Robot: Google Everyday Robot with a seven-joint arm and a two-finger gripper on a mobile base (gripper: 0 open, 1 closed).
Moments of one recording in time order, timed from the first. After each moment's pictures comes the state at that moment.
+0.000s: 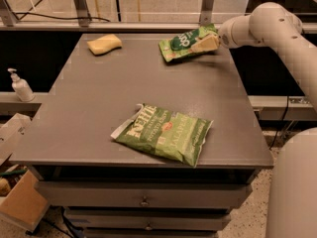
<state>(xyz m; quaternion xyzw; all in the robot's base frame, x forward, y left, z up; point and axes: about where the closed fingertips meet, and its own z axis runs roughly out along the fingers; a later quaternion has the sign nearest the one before) 0.853 -0.203 0.870 -0.32 0.80 0.04 0.51</state>
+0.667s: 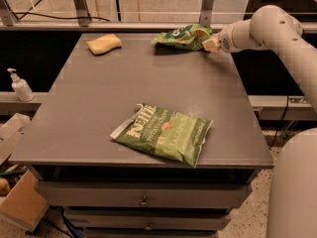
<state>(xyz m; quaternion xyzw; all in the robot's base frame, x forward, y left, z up) 0.844 -0.208 0.851 -0.32 0.81 0.05 0.49</state>
